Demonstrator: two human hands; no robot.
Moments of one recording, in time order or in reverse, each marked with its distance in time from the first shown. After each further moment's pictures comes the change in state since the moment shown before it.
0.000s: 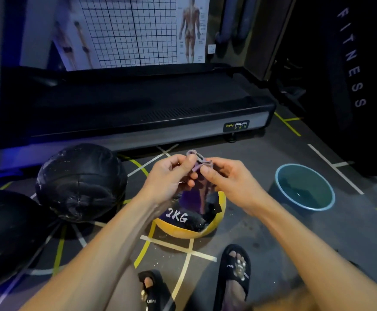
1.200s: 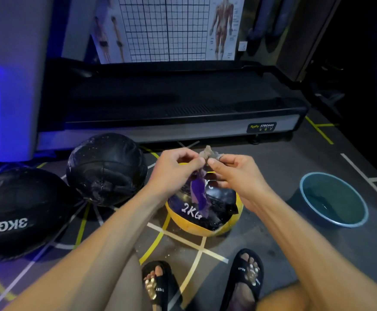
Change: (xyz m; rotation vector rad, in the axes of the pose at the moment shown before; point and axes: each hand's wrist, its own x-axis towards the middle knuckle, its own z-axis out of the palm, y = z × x) left_hand 0.002 0.004 -0.026 0.453 0.270 0.121; right_hand 0.034 0.001 0.026 0.157 0.122 0.247
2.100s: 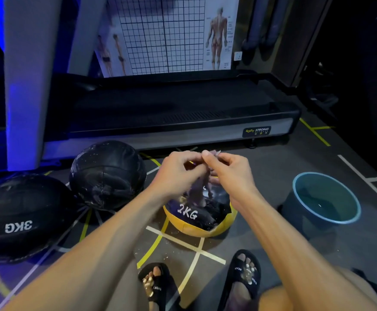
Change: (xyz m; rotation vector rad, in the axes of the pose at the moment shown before) left_hand -0.027 0.026 0.025 0.267 -0.105 0.212; right_hand -0.020 0.005 -0.008 -0.017 0.167 -0.098
